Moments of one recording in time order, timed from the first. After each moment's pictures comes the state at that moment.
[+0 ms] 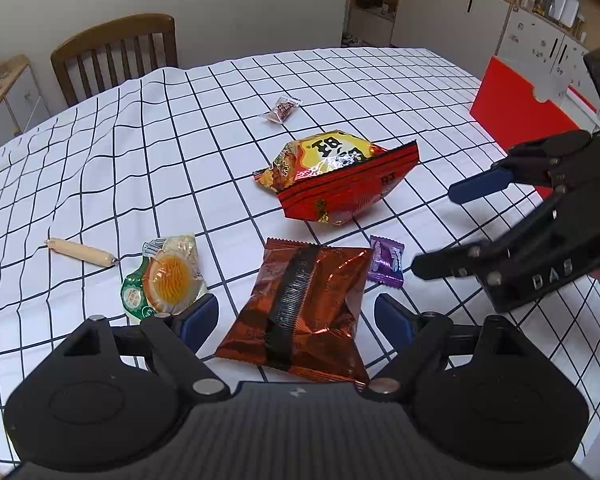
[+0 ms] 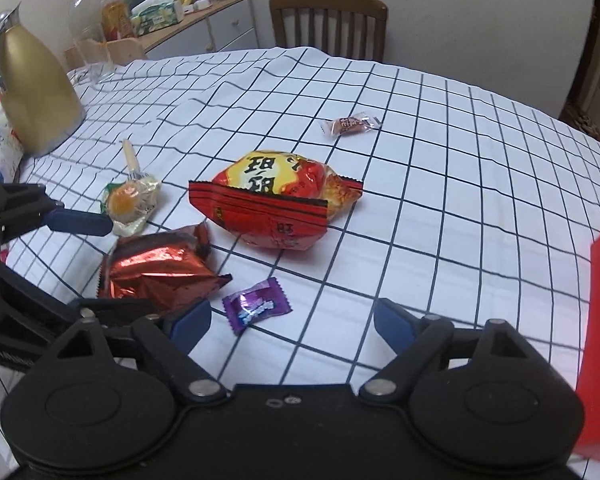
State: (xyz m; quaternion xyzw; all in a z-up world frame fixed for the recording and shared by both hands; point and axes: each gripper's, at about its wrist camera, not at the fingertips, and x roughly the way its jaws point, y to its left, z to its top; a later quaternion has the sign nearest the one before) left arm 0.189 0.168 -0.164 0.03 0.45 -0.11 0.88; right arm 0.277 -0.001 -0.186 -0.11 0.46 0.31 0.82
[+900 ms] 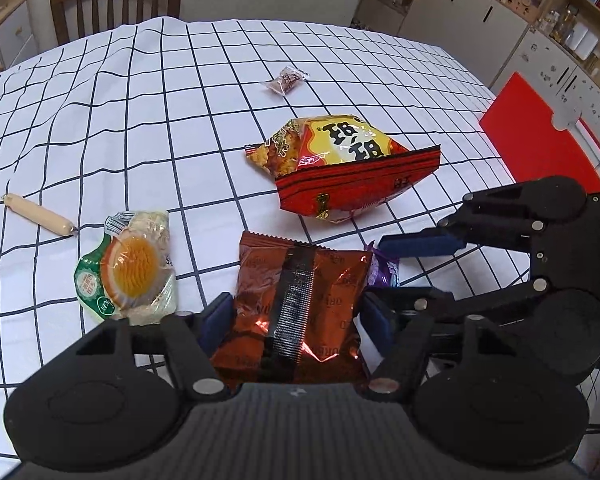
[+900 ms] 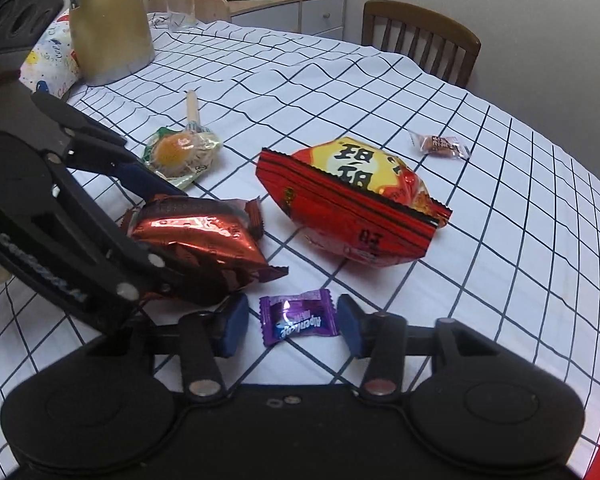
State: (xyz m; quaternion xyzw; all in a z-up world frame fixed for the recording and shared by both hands) left arm 0.218 0.173 -0.183 -0.05 0.50 -0.11 0.86; right arm 0.268 0.034 -0.208 -0.20 0.41 0.40 0.79
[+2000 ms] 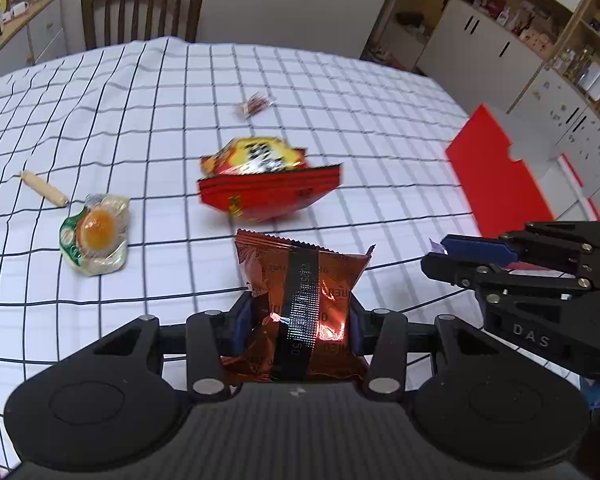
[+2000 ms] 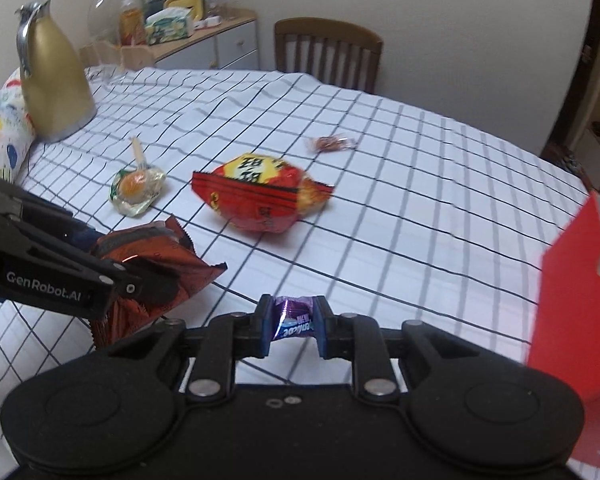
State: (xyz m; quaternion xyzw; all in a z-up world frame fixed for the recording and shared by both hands) left arm 0.173 0.115 -0.131 -0.10 0.47 -0.07 0.87; right arm 0.235 -0.045 -0.149 -0.13 0.41 0.29 0.85
